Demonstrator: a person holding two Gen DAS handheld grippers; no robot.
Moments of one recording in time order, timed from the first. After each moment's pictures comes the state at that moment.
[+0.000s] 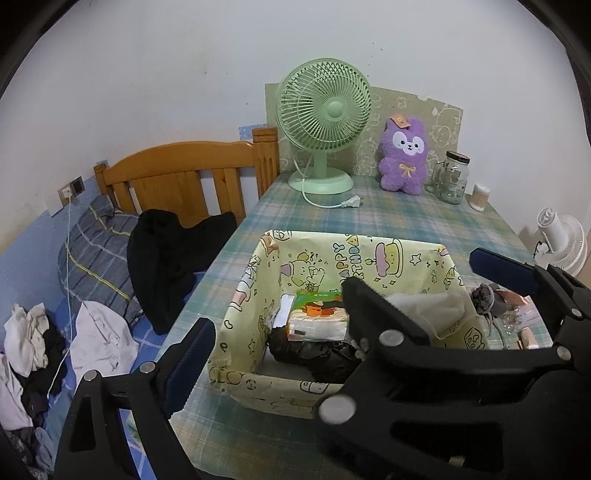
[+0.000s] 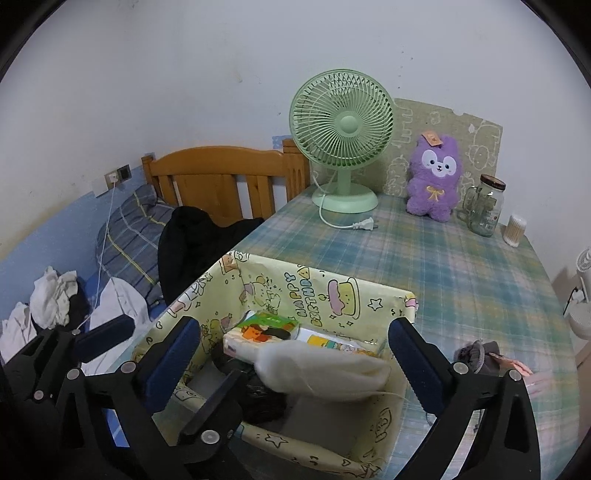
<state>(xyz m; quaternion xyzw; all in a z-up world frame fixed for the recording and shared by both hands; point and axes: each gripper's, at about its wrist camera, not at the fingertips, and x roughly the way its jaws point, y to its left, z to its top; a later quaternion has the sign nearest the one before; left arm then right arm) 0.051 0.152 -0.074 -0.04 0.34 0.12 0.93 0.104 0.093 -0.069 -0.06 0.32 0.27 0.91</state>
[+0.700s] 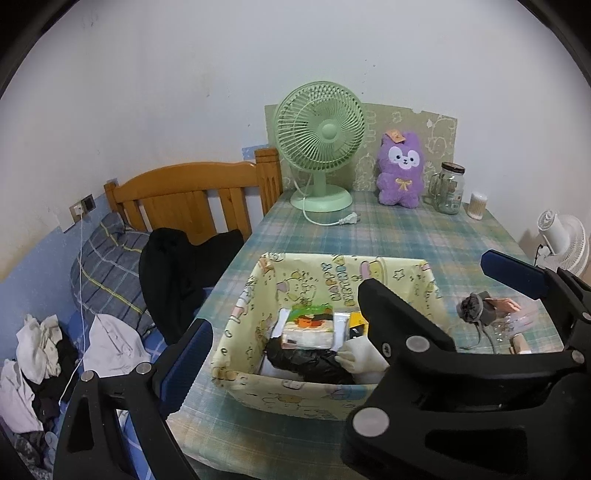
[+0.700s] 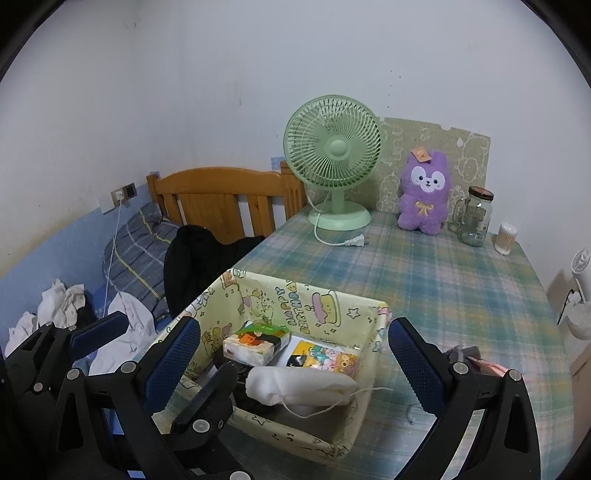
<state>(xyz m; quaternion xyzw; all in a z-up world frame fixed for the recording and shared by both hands) 0.039 0.124 -0.052 -0.02 0.32 0.14 0.94 0.087 0.061 -0.045 -0.04 0.29 0.28 0.92</state>
